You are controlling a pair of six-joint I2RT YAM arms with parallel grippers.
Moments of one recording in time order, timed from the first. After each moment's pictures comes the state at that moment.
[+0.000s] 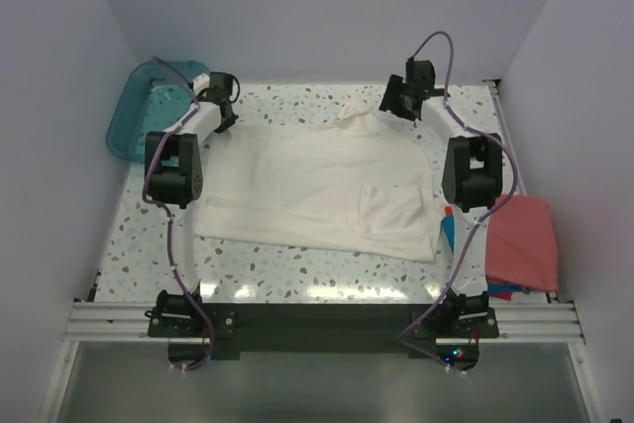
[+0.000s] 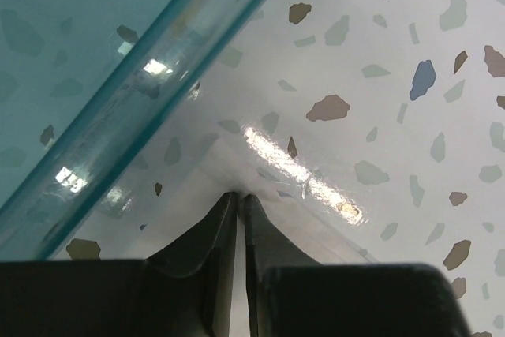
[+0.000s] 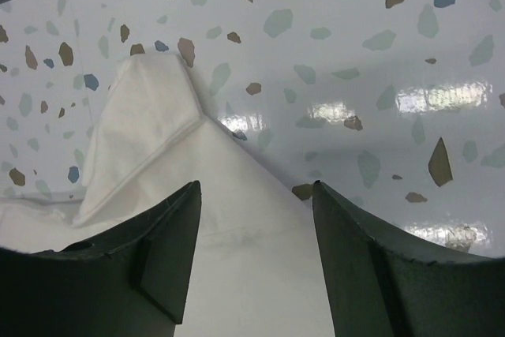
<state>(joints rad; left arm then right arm) -0.07 2.33 1.85 -0.43 -0.39 -0.68 0.14 2.27 1.89 -0.36 -0.02 0.42</state>
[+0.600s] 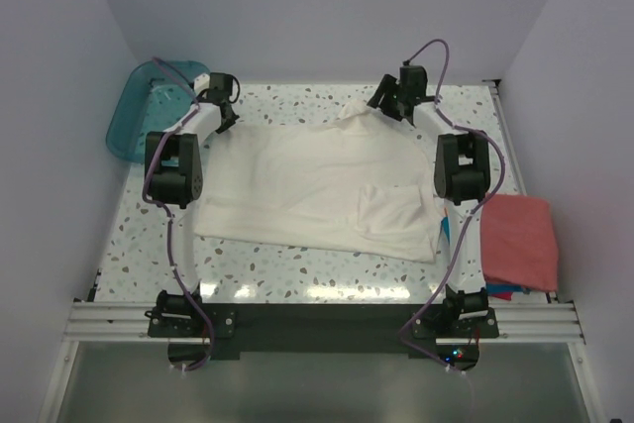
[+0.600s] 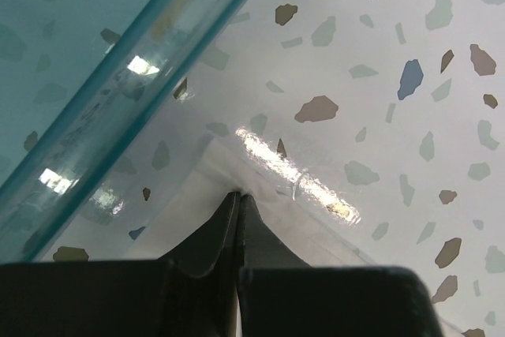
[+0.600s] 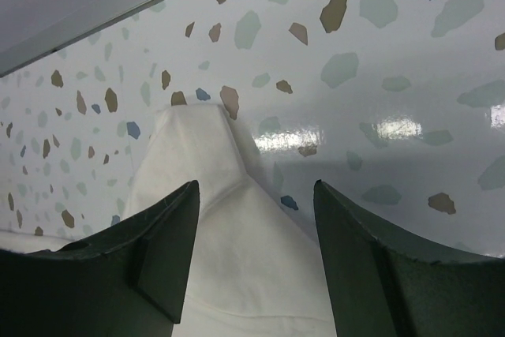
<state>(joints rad) -0.07 2.33 1.83 -0.40 -0.37 -0.67 0.14 2.44 1.99 -0.20 -0.12 0.55</state>
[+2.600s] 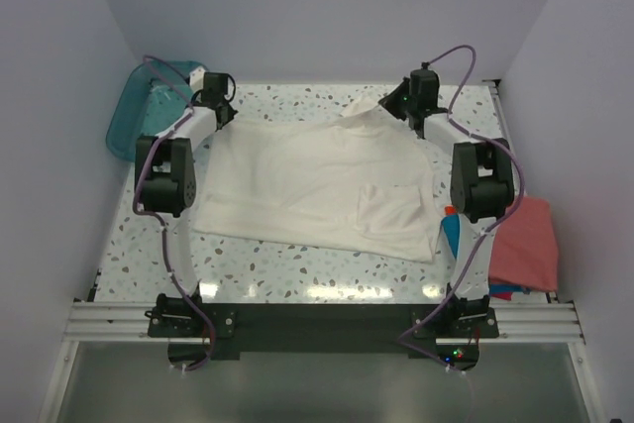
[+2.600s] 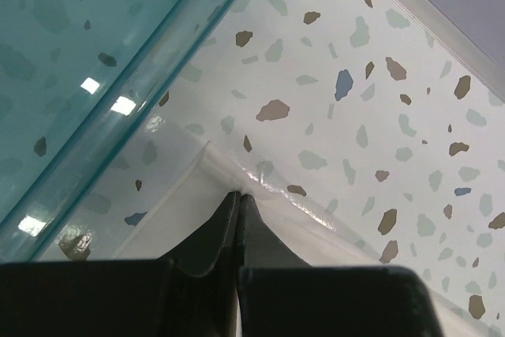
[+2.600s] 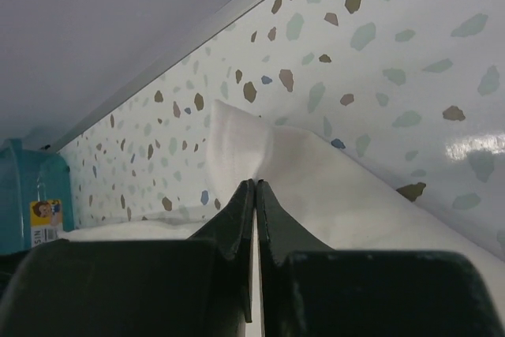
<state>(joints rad) -0.07 2.20 1.69 -0.24 -0.33 -0.65 0.14 2.17 1.63 0.05 -0.09 0.79</state>
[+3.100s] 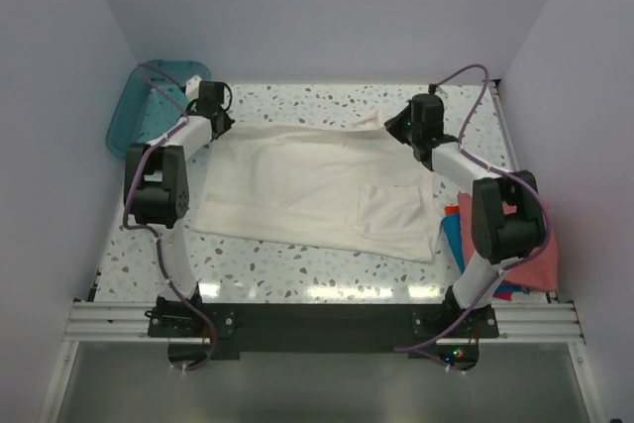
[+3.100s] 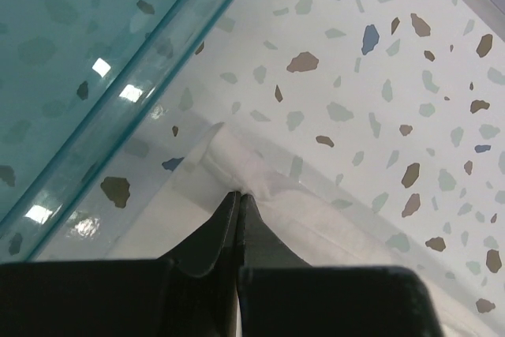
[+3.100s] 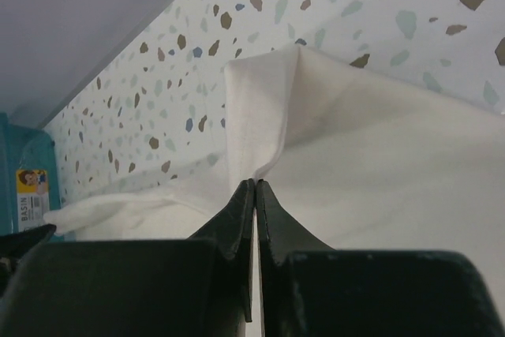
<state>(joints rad) -0.07 2.08 1.51 -0.21 -0.32 -0.65 0.20 1.80 1.19 0.11 0.05 0.81</state>
